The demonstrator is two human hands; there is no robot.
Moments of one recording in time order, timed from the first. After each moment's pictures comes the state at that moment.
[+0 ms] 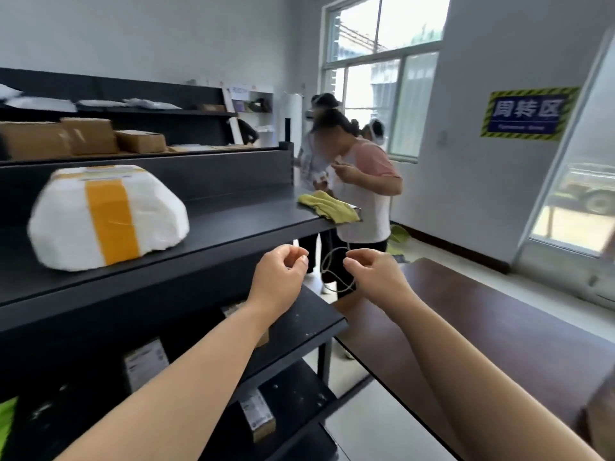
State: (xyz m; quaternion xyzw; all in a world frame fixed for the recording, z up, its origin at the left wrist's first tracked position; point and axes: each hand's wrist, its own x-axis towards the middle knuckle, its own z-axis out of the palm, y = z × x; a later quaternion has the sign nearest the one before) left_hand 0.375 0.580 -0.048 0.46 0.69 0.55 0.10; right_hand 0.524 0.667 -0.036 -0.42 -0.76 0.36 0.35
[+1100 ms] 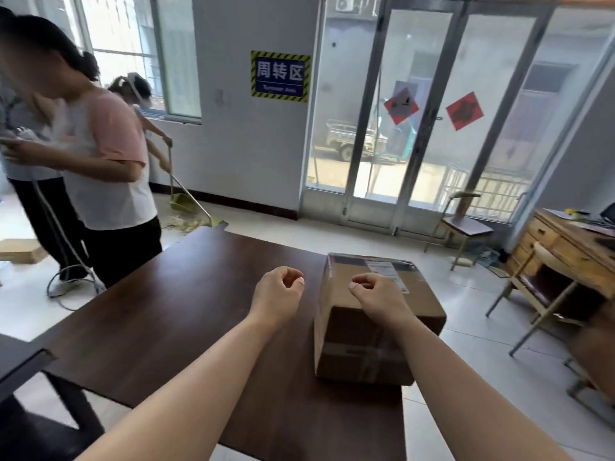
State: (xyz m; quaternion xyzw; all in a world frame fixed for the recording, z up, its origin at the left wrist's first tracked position) left_hand 0.826 0.804 -0.135 0.62 0.57 0.42 0.33; right_hand 1.017 0.789 -0.132 -0.71 -0.56 0.23 0.36
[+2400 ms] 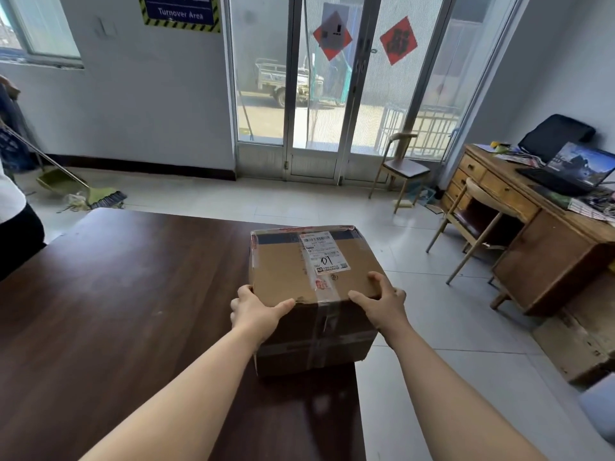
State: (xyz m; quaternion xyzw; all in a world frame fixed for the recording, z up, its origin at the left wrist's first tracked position) left_hand 0.955 0.898 -0.244 0.56 0.66 0.23 0.45; right_hand 1.179 0.828 -0.251 -0.80 -0.36 0.27 0.40
